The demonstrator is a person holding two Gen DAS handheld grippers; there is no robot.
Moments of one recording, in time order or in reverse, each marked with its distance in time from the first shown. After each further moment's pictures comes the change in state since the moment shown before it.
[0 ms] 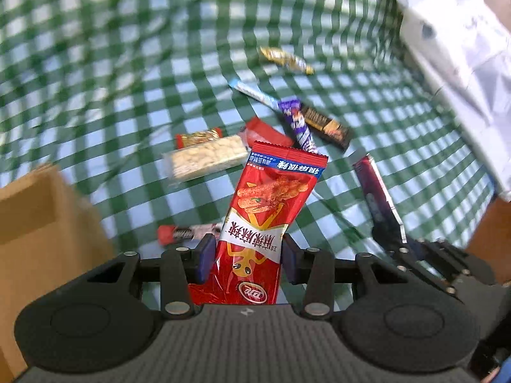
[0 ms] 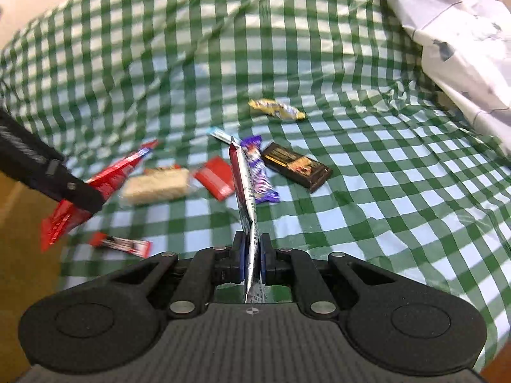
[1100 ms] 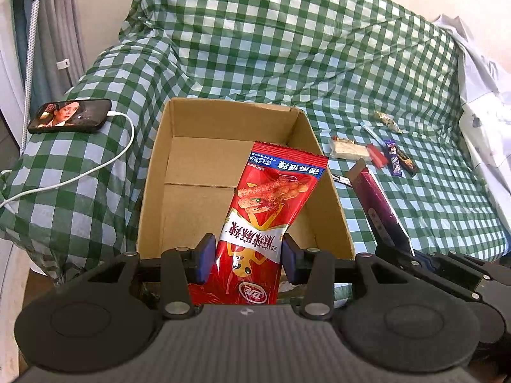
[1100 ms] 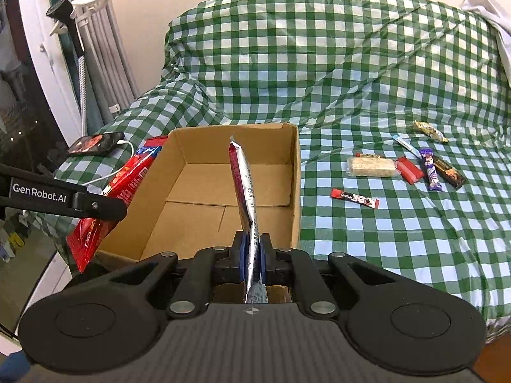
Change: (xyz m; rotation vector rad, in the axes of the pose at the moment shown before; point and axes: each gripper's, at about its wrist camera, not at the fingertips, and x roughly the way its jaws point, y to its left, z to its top) left arm -0.253 0.132 -0.265 -0.329 -0.233 0.216; right arm -0.222 0.233 -0.055 -0.220 0.061 0.319
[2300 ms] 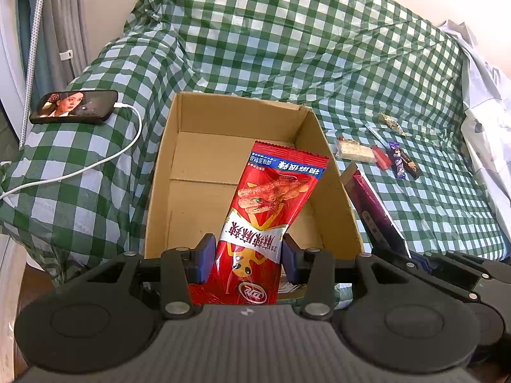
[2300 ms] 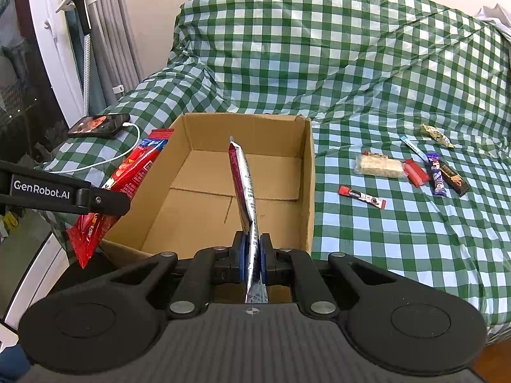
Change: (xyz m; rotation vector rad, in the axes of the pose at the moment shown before) left arm 0.008 0.016 -0.003 -0.025 0.013 -0.010; right arm 0.016 0.022 0.005 -0.058 0.051 -0.011
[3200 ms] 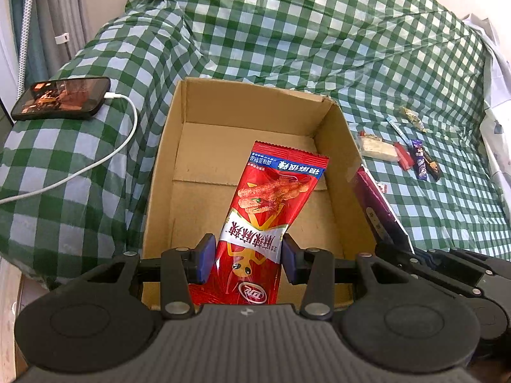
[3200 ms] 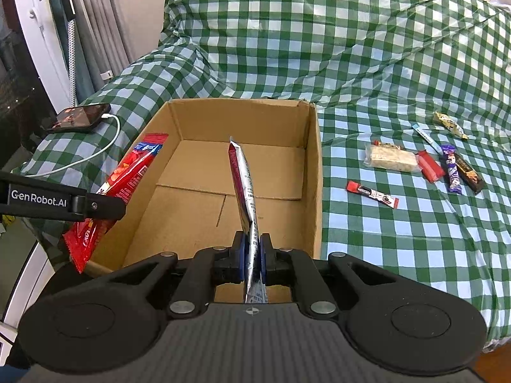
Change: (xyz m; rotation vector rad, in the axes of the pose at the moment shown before) left arm 0.063 0.011 0.031 -0.025 0.073 0.030; right arm 0.060 -0.011 0.029 0.007 0.084 0.008
